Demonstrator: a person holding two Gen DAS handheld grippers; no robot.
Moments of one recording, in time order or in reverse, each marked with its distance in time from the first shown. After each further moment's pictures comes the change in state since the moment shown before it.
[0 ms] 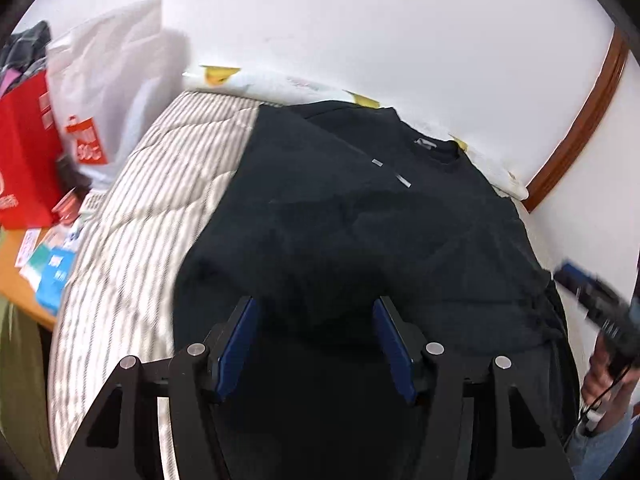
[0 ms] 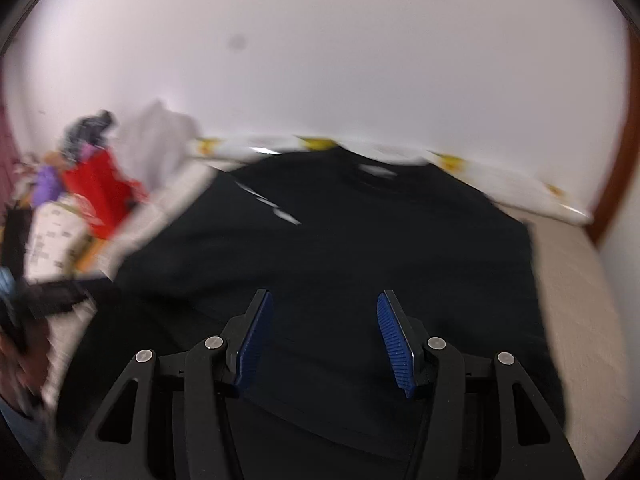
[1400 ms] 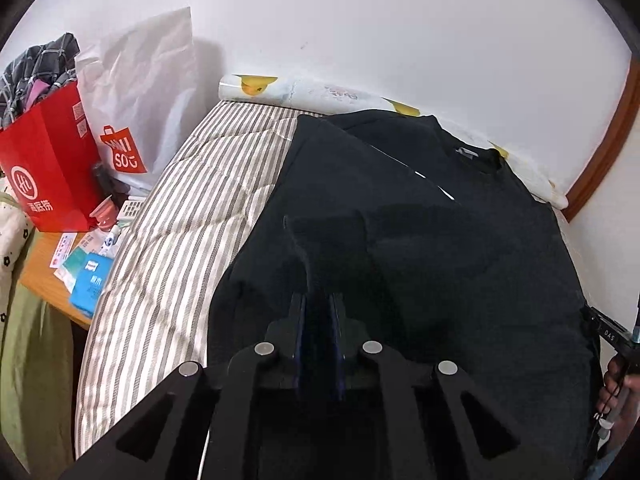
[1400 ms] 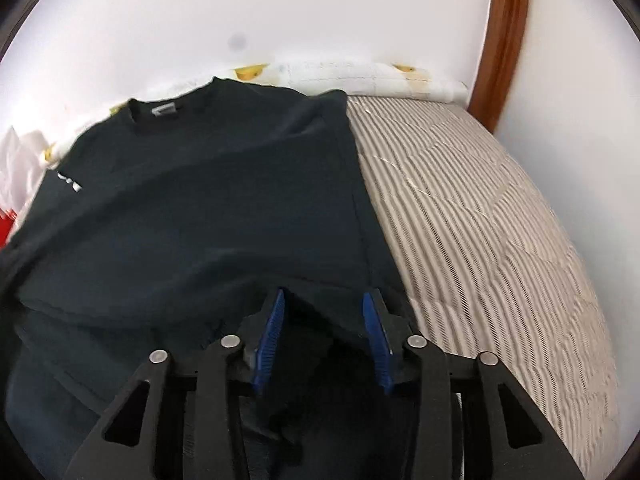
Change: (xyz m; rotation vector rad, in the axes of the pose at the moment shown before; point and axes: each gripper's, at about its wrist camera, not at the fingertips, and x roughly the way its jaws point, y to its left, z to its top) left arm -0.016 -0.002 0.009 -0.019 -0.009 0.170; right arm 0.040 -0.134 -0.043 0.254 0.148 -0.247
